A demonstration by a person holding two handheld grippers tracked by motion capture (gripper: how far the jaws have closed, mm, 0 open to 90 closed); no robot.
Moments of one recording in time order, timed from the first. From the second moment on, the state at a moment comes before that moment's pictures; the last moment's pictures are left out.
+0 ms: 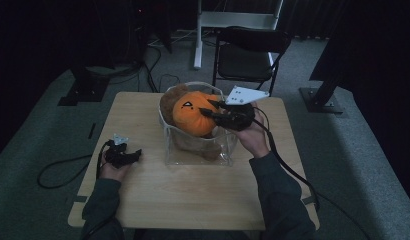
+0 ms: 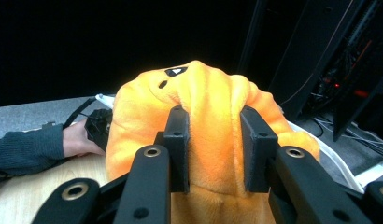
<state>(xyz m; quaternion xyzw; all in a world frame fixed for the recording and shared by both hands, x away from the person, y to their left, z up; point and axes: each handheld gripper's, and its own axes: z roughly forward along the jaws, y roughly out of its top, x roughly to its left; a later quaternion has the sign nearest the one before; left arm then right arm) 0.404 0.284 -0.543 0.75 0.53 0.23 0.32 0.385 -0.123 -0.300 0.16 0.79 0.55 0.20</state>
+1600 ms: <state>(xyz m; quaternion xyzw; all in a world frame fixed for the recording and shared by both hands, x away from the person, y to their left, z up) 0.404 0.284 -0.543 0.75 0.53 0.23 0.32 0.385 -0.134 -0.326 0.18 0.80 0.53 0.20</state>
